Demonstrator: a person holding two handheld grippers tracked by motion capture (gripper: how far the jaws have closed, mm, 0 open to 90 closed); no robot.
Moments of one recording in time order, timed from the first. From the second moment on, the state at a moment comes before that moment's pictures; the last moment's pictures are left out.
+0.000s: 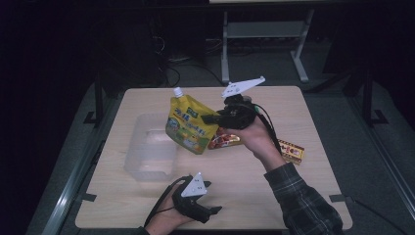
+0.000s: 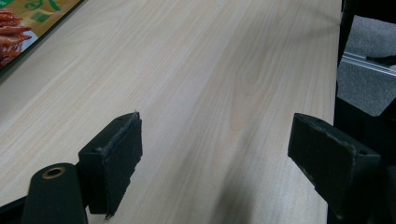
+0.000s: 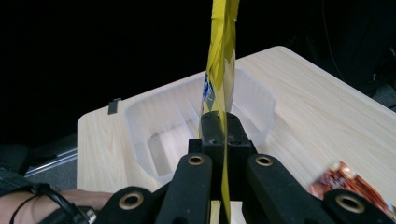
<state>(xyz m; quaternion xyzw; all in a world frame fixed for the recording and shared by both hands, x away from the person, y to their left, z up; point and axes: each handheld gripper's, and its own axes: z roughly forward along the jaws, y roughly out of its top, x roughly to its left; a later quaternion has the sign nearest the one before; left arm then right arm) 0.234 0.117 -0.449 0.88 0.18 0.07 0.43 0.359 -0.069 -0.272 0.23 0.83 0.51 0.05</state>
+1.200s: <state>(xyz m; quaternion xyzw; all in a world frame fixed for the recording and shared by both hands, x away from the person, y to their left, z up) 0.234 0.117 -0.451 0.88 0.18 0.05 0.44 0.357 0.045 -0.288 0.20 0.85 0.48 -0.01</state>
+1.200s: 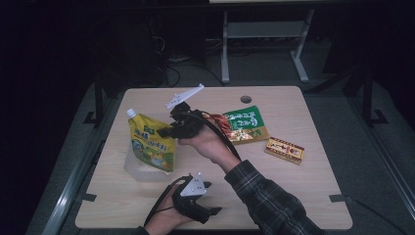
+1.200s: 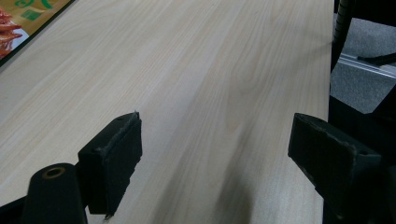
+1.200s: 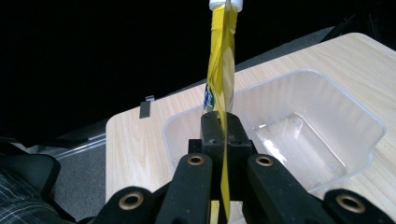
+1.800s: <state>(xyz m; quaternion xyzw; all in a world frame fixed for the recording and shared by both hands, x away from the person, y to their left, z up) 0.234 0.118 -0.451 0.88 0.18 0.05 0.43 0.363 0.062 -0.298 0.21 0.86 0.46 -0.01</state>
